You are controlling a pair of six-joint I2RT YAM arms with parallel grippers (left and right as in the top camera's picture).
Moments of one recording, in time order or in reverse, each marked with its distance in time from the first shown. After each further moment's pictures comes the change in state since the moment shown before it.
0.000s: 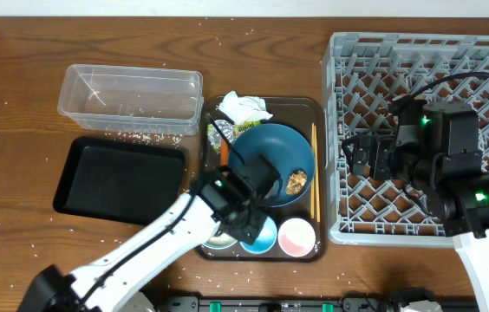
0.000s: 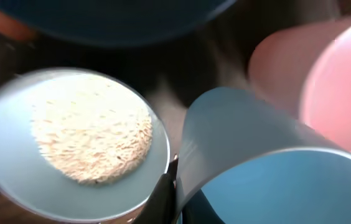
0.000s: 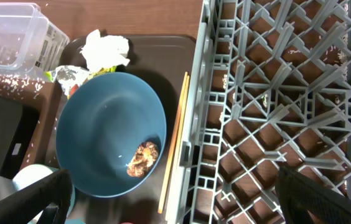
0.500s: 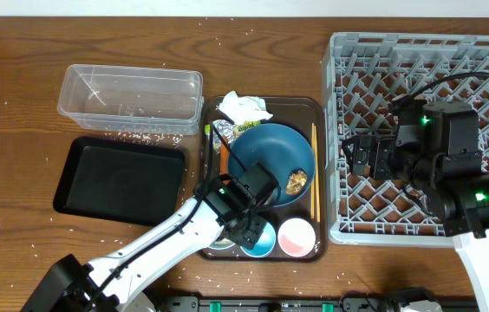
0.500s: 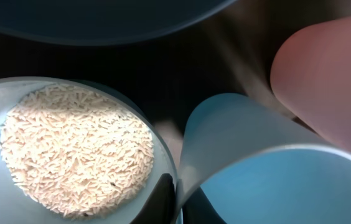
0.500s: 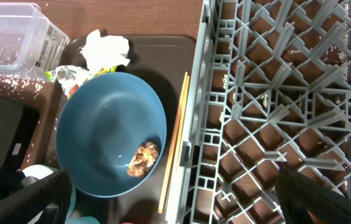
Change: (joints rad) left arm -0.017 0.037 -0.150 0.171 0.001 0.000; right arm 0.000 0.000 0.000 0.000 0.000 0.000
